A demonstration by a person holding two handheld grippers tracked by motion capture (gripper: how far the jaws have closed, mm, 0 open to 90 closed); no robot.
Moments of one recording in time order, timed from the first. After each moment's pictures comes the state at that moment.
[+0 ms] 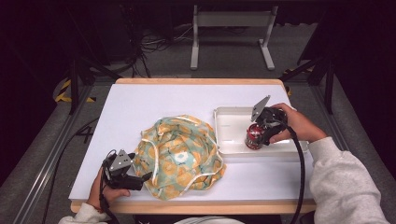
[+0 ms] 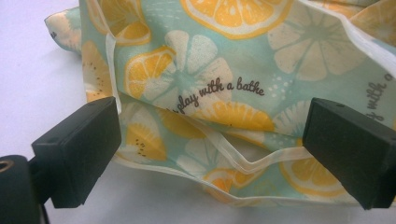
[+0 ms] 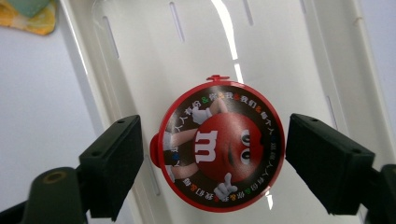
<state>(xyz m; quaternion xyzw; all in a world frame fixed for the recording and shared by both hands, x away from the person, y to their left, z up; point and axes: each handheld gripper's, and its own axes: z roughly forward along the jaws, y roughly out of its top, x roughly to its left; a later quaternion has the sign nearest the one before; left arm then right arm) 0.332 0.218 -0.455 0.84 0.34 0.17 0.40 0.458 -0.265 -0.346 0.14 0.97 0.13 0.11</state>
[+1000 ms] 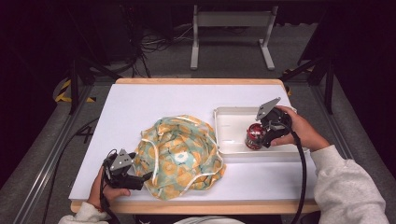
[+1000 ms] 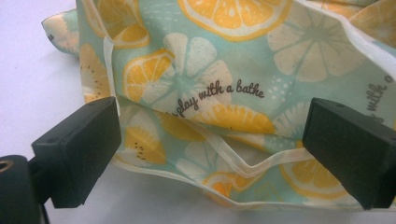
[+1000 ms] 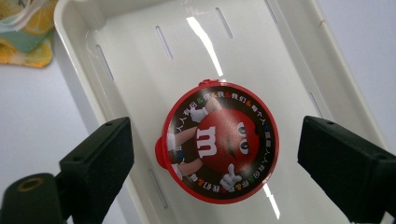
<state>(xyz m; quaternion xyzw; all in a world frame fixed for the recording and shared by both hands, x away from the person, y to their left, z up) 0.334 0.217 -0.455 0.84 0.33 0.17 0.40 0.443 -0.275 -0.344 0.19 0.95 0.19 0.15</state>
